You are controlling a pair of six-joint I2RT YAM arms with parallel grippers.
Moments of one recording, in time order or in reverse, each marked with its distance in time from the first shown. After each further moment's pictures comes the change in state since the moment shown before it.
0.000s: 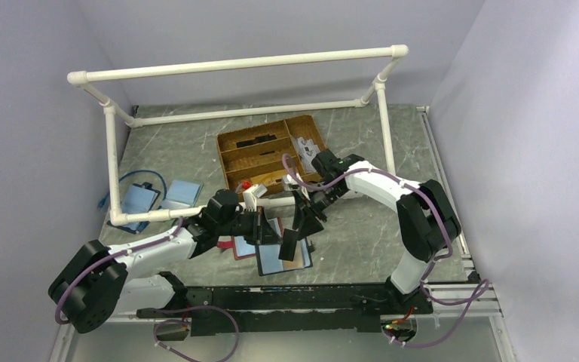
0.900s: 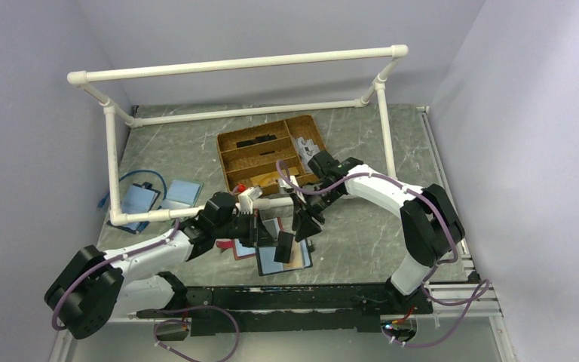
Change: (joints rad) left arm 0.018 -0.048 -0.031 -0.069 -0.034 0.000; right arm 0.034 -0.037 -0.014 0.055 0.107 0.117
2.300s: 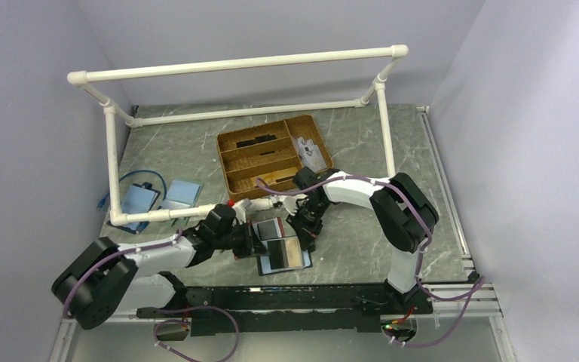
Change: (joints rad) left arm 0.000 0.106 -0.124 0.072 -0.132 -0.204; right arm 0.092 0.188 -0.015 0.046 0.389 0.427
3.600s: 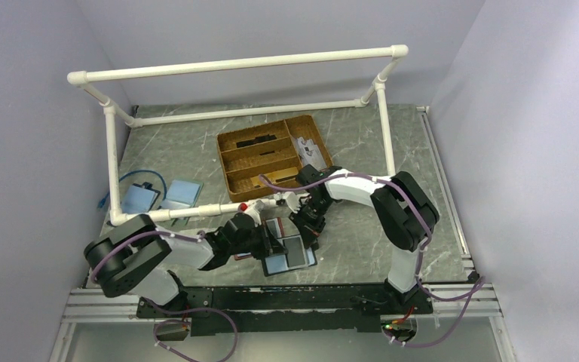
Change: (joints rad) left arm -0.202 0.236 0.023 0.351 -0.224 -0.192; right arm -0.025 0.003 0.008 -0.030 0.013 -0.006
